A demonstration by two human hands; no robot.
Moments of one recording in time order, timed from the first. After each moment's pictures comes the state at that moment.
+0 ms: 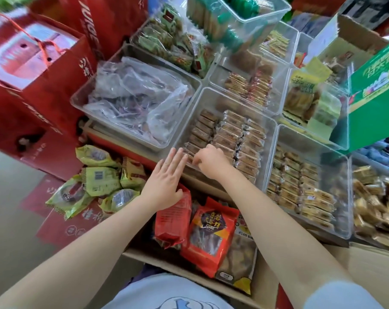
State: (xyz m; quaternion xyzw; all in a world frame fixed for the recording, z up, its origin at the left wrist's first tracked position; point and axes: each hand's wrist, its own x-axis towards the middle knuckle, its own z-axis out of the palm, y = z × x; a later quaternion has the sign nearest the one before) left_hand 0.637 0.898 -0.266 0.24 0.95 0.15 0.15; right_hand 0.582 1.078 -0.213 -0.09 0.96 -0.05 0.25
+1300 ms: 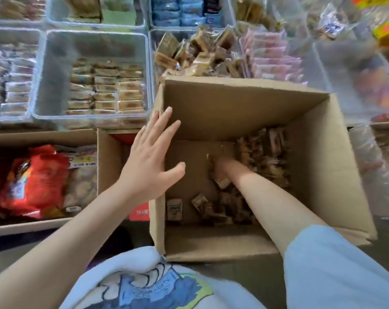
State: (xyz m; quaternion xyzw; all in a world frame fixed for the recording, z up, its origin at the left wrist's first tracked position) left_hand 0.974 1.353 -0.138 0.40 0.84 0.33 0.15; right_hand 1.046 1.594 -0.302 0.25 0.86 -0.17 0.41
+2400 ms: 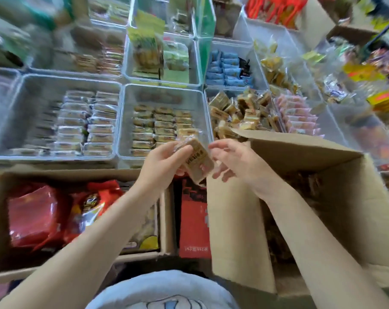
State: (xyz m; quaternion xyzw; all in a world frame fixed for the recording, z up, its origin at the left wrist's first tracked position) left_hand 0.823 1.239 -0.113 0.12 0.66 0.68 0.29; right_hand 0.923 1.406 -0.052 0.24 0.77 -0.58 0.07
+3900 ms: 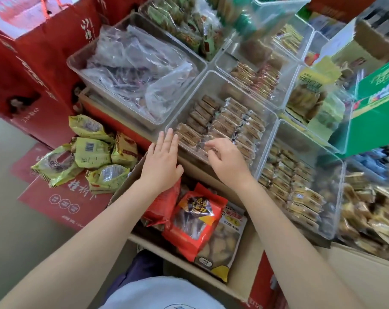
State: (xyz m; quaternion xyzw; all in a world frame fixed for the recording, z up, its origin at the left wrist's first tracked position) left_hand 0.659 0.935 -0.247 0.10 0.96 0.20 0.15; right_hand 0.652 1.125 -0.185 -0.04 0.95 -0.28 0.10
